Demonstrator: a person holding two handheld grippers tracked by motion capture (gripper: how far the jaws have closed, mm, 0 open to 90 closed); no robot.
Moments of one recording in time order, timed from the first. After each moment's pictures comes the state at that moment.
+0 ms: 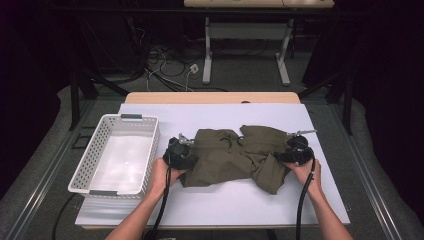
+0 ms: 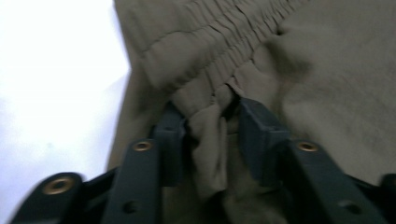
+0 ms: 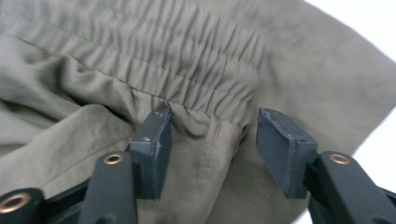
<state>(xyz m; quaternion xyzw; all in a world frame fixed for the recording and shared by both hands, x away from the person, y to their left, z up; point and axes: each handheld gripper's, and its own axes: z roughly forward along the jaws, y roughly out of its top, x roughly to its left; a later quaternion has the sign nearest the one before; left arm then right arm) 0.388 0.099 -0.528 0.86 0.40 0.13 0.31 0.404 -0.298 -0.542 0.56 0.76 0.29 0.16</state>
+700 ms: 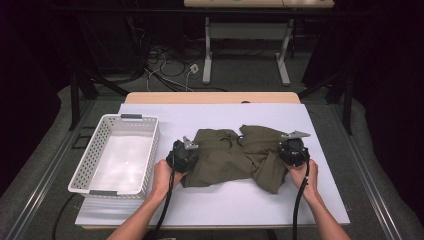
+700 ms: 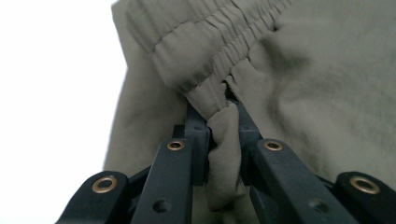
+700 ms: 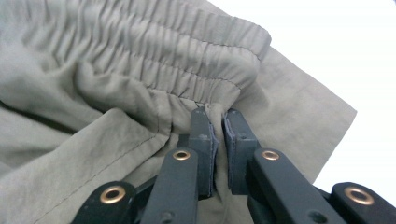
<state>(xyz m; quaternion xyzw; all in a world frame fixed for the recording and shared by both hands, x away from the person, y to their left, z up) 0.380 0.092 -0.528 0.86 0.38 0.17 0.30 0.387 -0.275 -0.526 0.53 0.75 0.28 0.28</state>
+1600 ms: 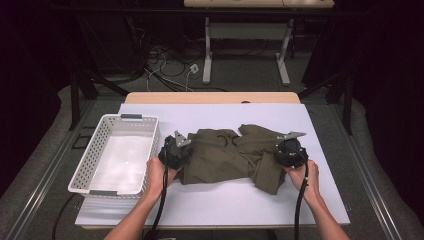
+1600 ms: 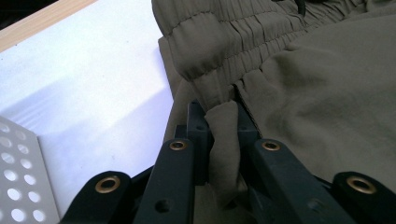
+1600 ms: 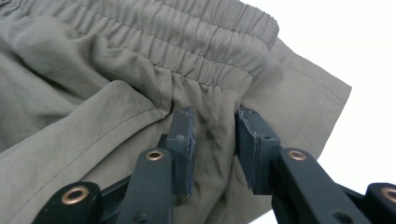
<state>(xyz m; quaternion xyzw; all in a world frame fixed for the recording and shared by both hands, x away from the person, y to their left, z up) 0.374 0.107 -0.505 0.84 0.38 0.22 0.32 0.377 -0.262 -0.514 0.51 0.78 0.25 0.25</state>
